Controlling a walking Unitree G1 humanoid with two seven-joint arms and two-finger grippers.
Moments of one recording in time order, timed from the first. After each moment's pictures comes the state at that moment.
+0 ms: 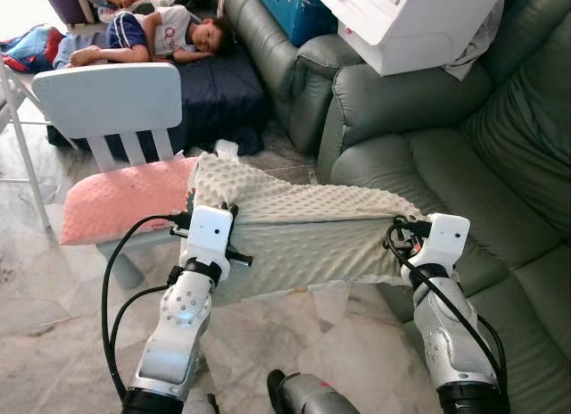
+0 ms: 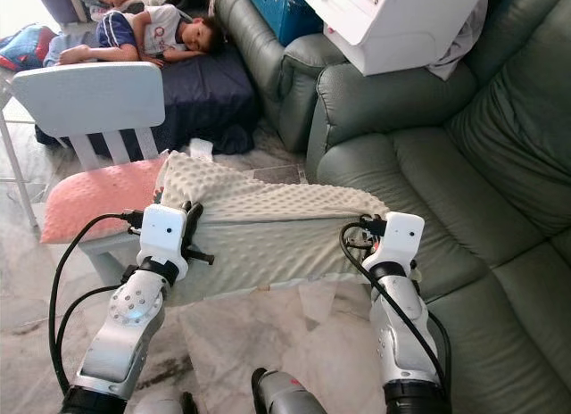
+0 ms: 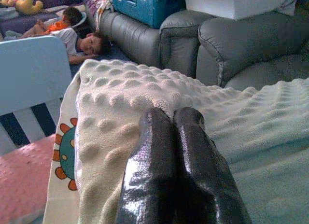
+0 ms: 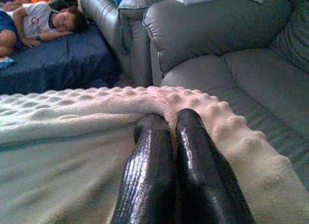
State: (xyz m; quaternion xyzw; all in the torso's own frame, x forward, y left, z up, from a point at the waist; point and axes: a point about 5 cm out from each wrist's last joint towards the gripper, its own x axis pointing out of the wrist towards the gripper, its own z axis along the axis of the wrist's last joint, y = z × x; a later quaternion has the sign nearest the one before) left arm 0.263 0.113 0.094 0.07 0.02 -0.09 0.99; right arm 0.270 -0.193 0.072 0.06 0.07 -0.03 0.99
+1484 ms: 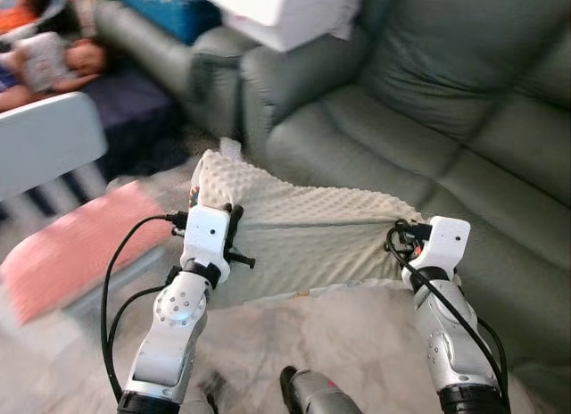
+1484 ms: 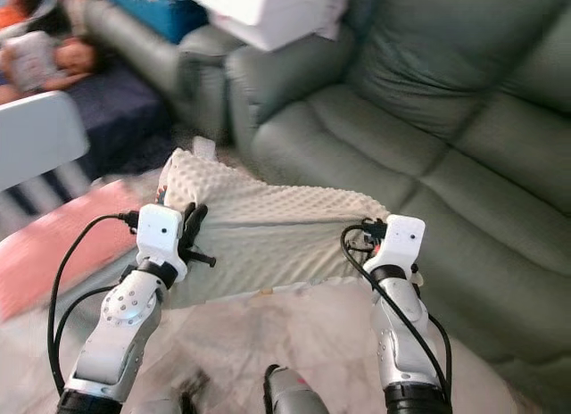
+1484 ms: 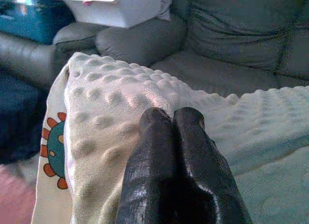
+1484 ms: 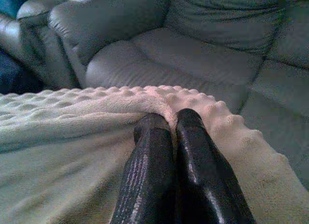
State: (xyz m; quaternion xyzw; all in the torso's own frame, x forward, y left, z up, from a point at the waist) left arm 0.259 0.115 0.095 0.04 0.02 -0.13 0.99; right arm 0.268 -0.192 0.069 0.06 0.08 -0.04 0.99
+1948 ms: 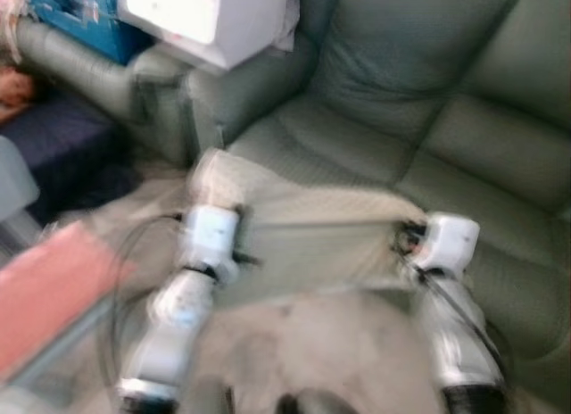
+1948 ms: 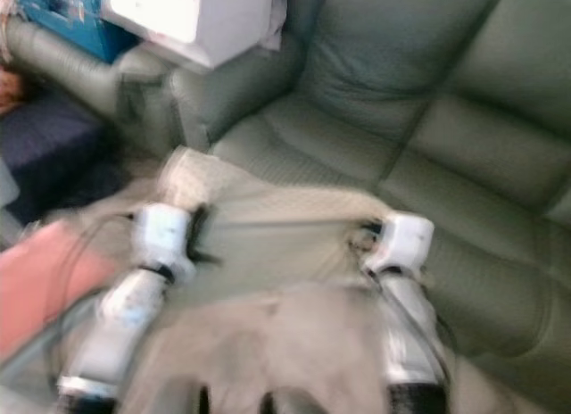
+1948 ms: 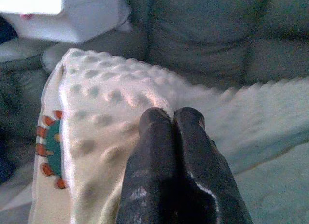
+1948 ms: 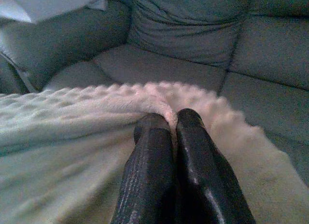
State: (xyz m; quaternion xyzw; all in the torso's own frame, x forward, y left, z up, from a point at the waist) left arm 0.260 0.122 0.094 0.04 0.03 -0.13 0.99; right arm 0.273 -0.183 0.072 0.06 0.07 -0.03 0.99
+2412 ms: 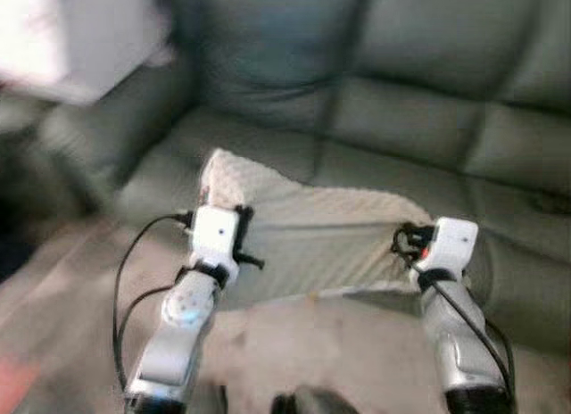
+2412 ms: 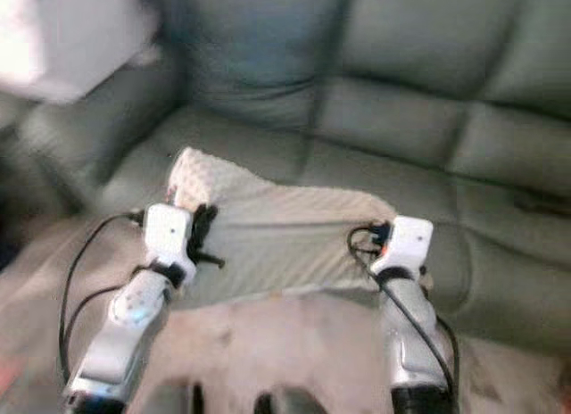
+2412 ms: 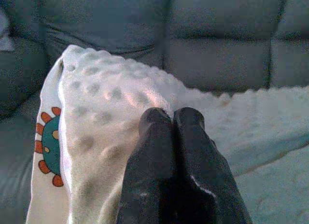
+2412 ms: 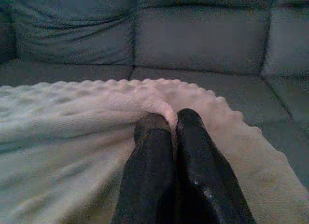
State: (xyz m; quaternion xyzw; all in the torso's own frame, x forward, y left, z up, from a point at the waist) left arm 0.260 0.115 0.096 0.03 0.03 -0.14 0.99; right arm 0.270 -0.189 0.067 0.06 0.08 -0.04 0.99
